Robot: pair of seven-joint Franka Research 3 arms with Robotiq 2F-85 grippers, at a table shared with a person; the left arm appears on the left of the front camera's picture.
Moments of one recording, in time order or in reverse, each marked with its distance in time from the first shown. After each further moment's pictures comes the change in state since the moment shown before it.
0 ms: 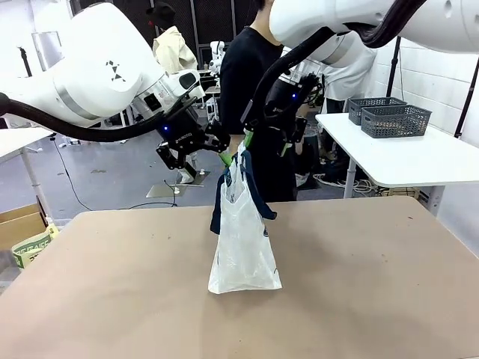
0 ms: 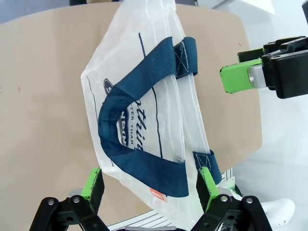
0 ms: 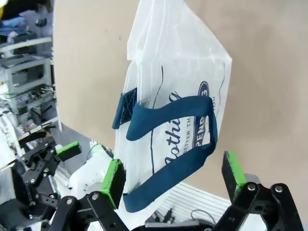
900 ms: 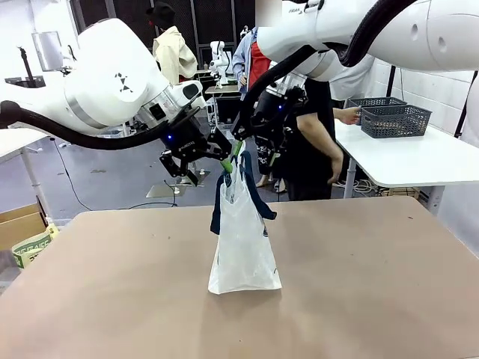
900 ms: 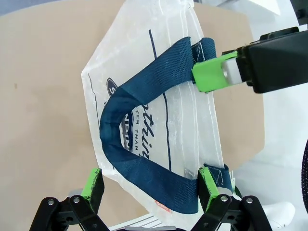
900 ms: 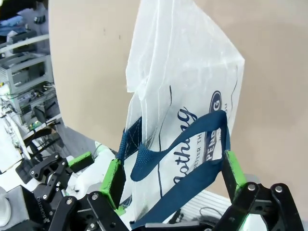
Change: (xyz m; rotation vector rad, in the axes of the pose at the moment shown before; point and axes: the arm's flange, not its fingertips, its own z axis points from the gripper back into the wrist) left arm 0.005 0.009 -0.023 0.000 0.027 0.024; right arm 0.024 0.005 -0.038 0.017 0.064 -0.044
